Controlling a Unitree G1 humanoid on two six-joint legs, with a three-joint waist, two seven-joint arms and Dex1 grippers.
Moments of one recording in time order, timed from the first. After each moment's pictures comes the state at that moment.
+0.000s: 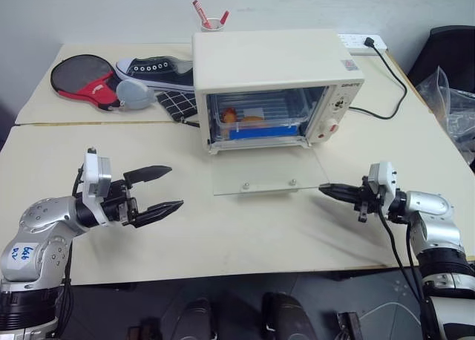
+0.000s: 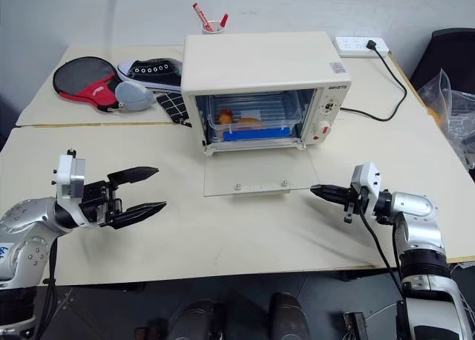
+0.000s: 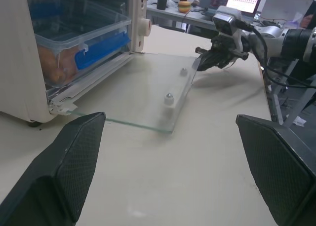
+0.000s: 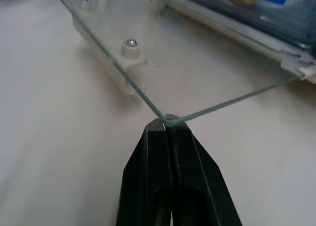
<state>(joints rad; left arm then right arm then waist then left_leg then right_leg) -0.15 0.70 0.30 -0.19 -0.68 0.37 -1.08 -0.47 -0.65 -0.14 0.53 0.40 -0.11 1.39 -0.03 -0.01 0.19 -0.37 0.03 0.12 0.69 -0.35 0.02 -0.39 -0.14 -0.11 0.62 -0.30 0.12</state>
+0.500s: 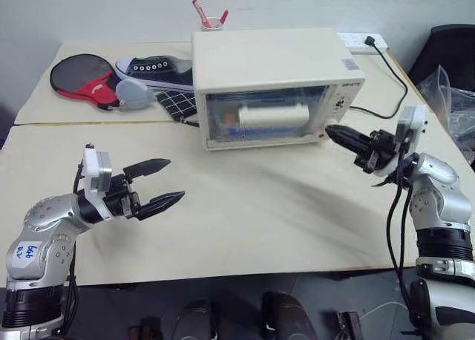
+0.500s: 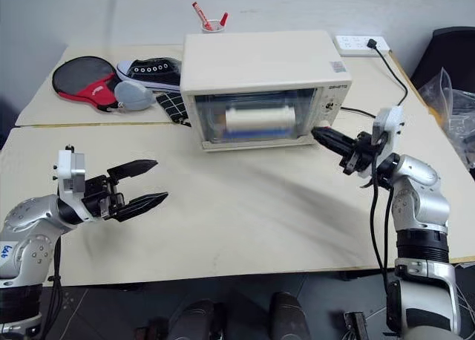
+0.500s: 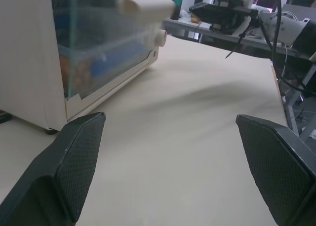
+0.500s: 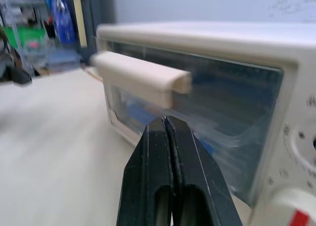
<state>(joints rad) -0.17 0.68 0.31 -0.19 -0.70 0.38 -1.03 -0.57 -0.60 -0.26 0.22 0.67 0.25 1.13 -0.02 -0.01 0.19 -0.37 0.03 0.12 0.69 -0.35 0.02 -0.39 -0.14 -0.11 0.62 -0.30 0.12</state>
